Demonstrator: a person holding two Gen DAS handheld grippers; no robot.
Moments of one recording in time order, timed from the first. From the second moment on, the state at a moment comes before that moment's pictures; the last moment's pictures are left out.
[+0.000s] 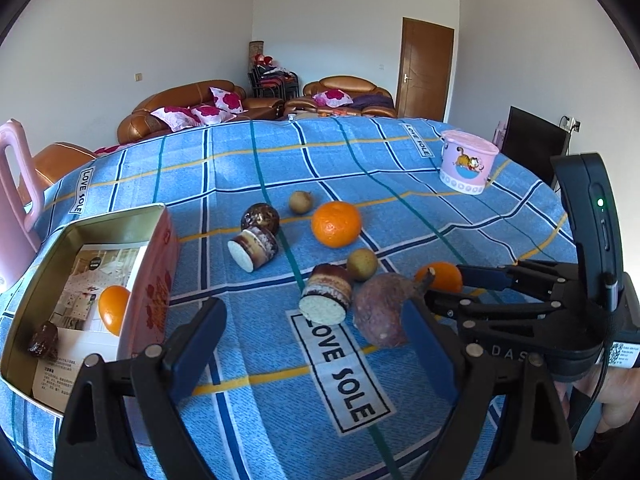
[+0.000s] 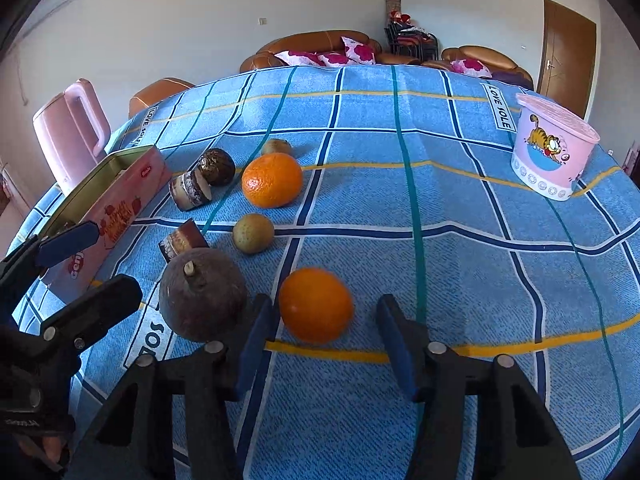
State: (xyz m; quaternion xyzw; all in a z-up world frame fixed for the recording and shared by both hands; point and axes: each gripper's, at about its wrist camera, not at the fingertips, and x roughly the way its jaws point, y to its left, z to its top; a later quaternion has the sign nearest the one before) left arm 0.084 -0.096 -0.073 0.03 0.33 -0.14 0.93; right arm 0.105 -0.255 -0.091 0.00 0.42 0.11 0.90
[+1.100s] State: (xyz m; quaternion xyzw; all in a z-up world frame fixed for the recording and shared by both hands) left arm 0.084 -0.126 -0.078 0.04 0.34 -0.18 0.92; right arm 0.079 -0.269 -0.070 0.01 0.33 0.10 0.94
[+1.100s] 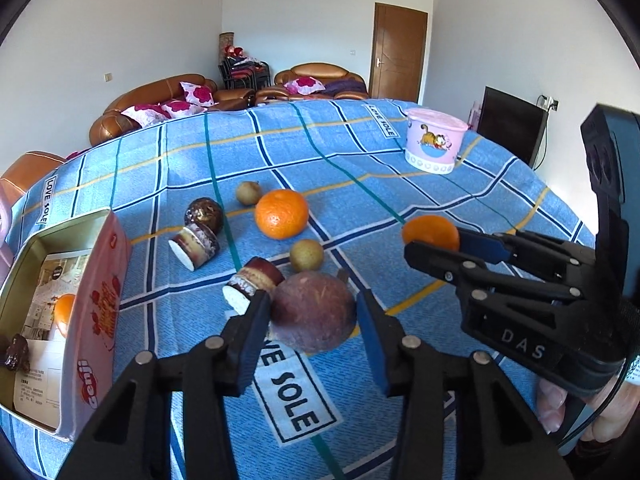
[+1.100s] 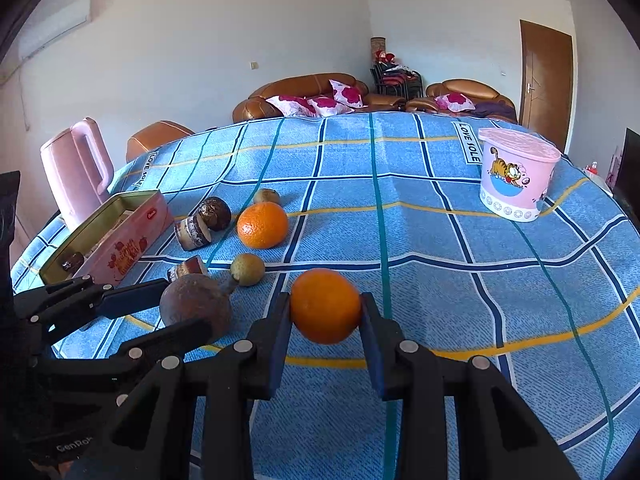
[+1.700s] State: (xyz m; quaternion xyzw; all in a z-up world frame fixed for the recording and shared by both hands) left arm 0.077 -0.116 -0.069 0.02 0.31 -0.18 0.93; right arm 0.067 -0.267 -0.063 0.01 0.29 0.12 0.95
